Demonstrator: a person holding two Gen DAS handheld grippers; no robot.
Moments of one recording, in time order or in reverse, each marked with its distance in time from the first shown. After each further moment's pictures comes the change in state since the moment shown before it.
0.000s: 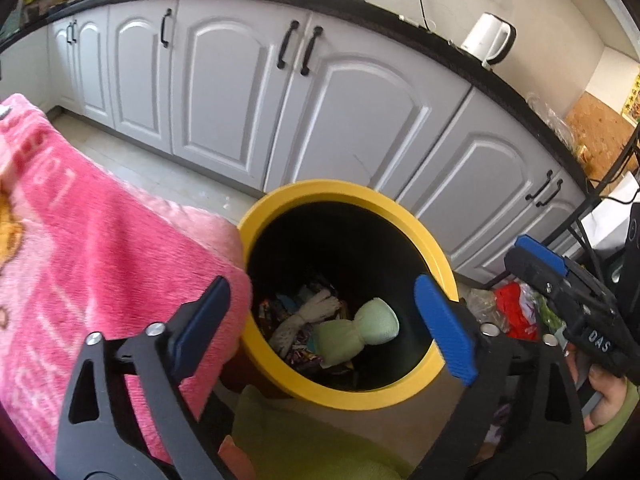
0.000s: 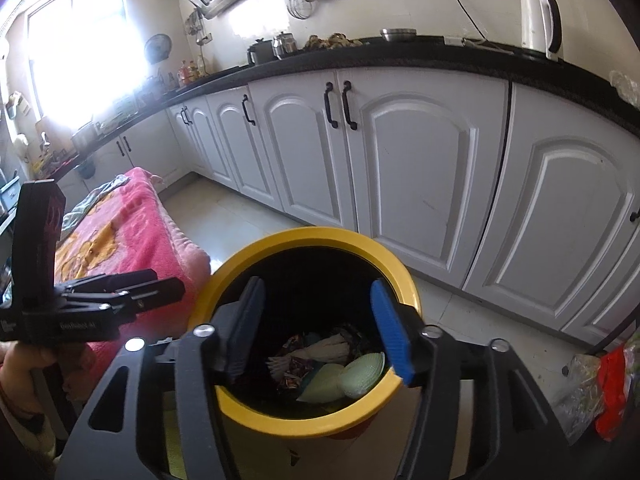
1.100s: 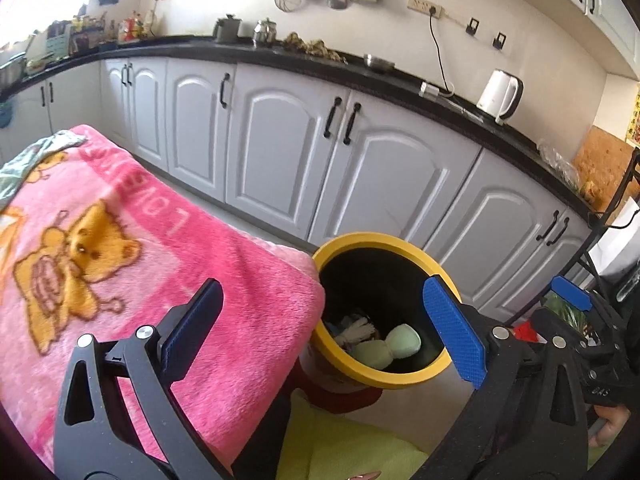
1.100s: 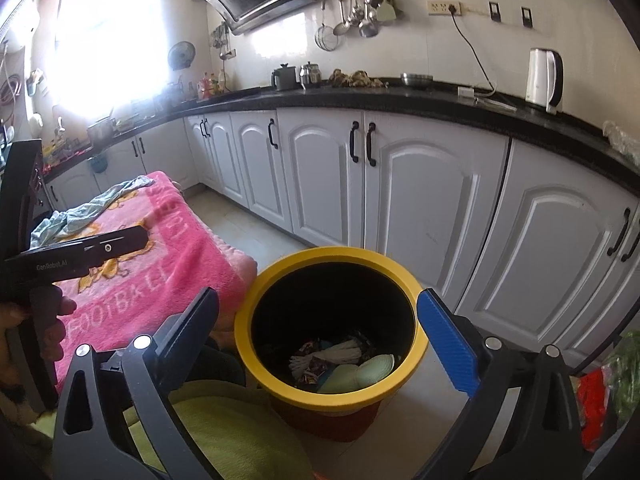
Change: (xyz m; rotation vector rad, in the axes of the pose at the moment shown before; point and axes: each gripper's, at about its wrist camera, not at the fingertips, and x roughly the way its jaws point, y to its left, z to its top) left arm -0.118 0.020 -0.019 -0.019 -0.215 0.133; right arm -0.073 0.066 -0.013 -0.104 -0.105 -0.033
